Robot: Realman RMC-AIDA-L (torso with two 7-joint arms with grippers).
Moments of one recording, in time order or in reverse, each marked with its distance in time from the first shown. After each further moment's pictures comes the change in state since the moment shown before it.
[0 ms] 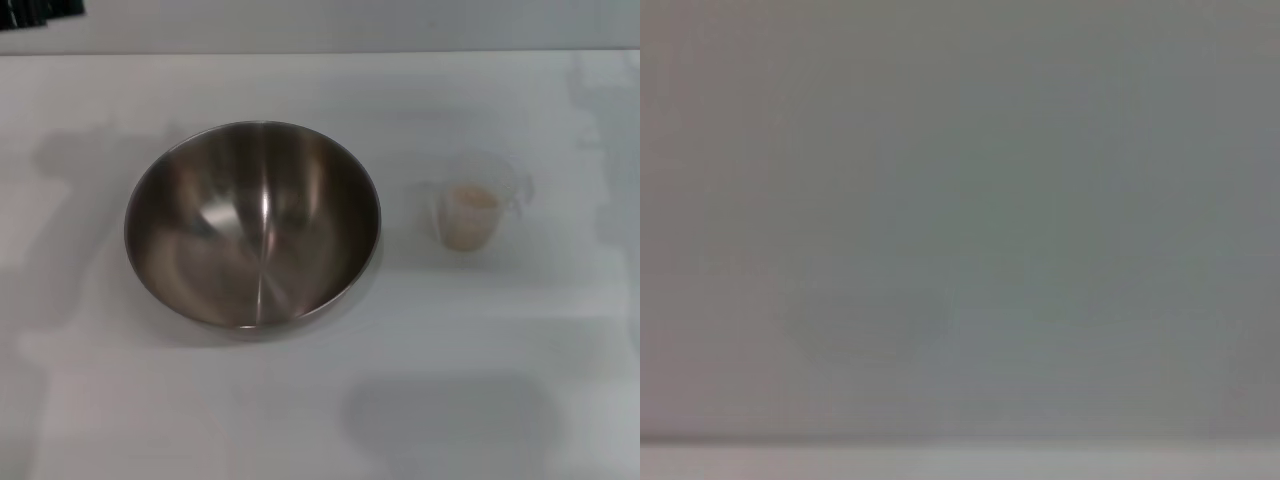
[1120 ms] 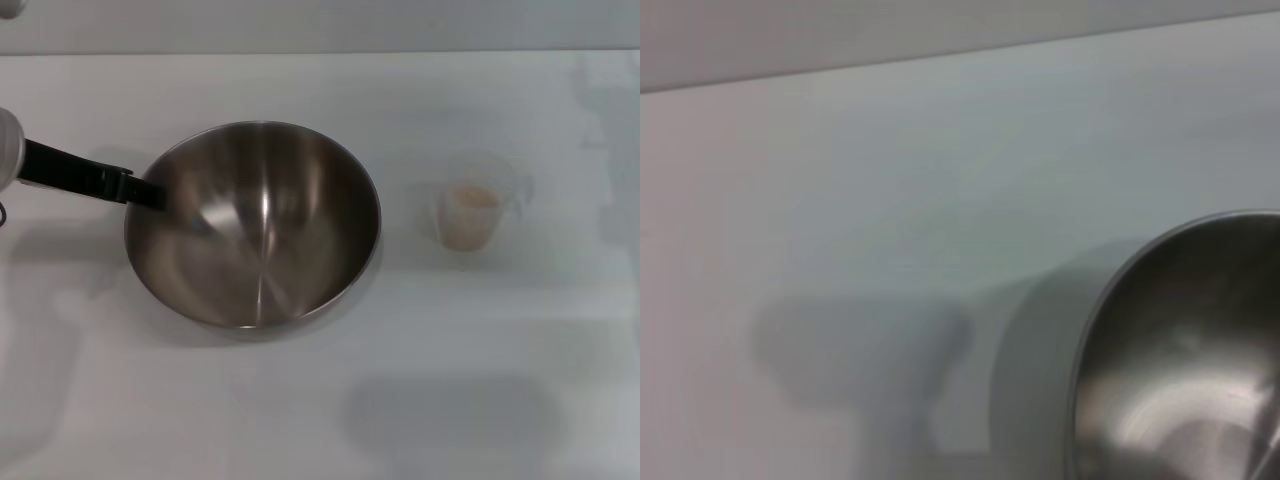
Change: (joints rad) left arm -0.160 -0.011 0.013 0.203 0.038 -0.414 0.128; right arm -0.002 -0.003 0.000 -0.017 -0.001 -0.001 0.000
